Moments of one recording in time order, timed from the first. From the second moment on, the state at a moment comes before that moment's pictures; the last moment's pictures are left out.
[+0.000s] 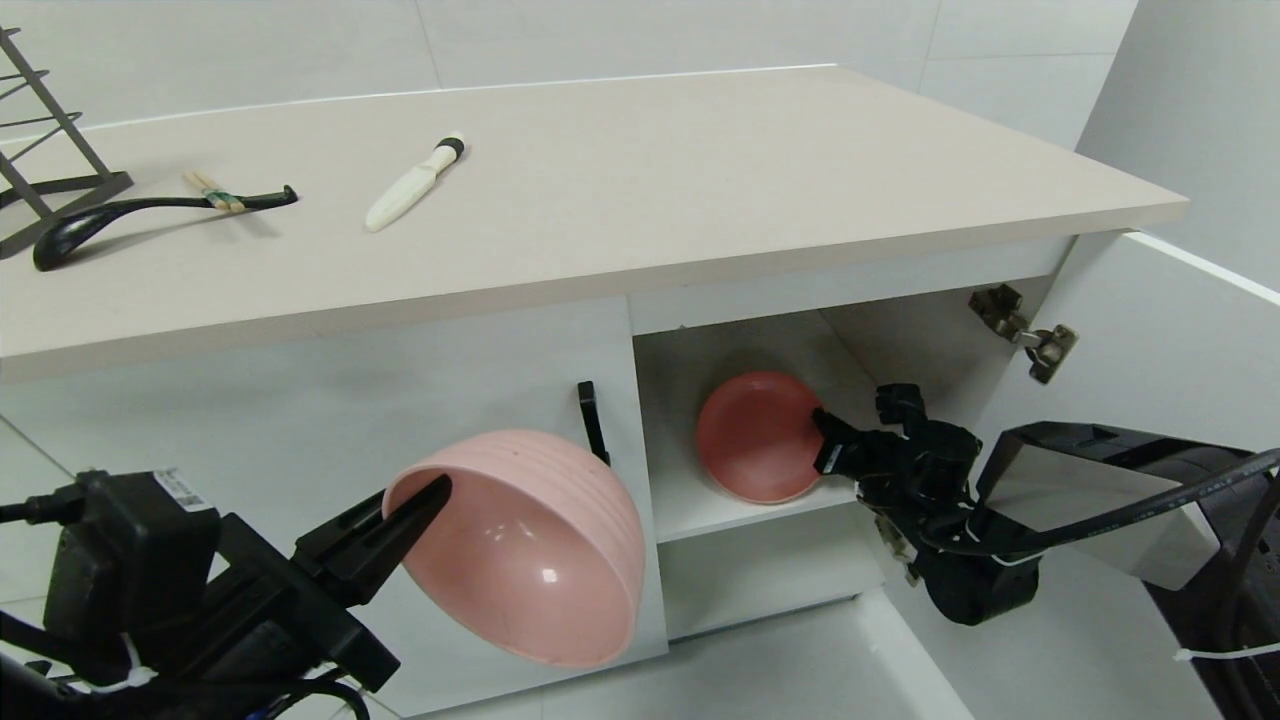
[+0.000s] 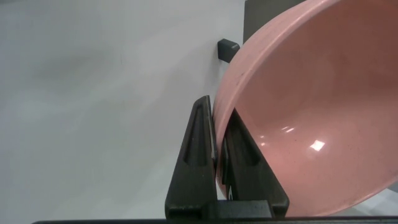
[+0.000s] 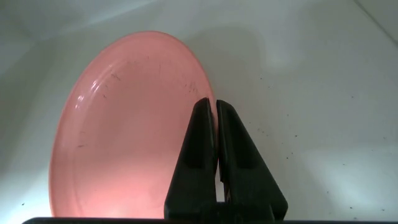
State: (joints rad) left arm -0.54 1.44 0.00 -1.57 0.01 0.14; right arm 0.33 2.57 -1.09 -1.57 0.02 0.26
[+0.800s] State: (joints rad) left arm -0.54 1.44 0.00 -1.57 0.01 0.14; right arm 0.36 2.20 -0.66 -1.57 0.02 -0.06
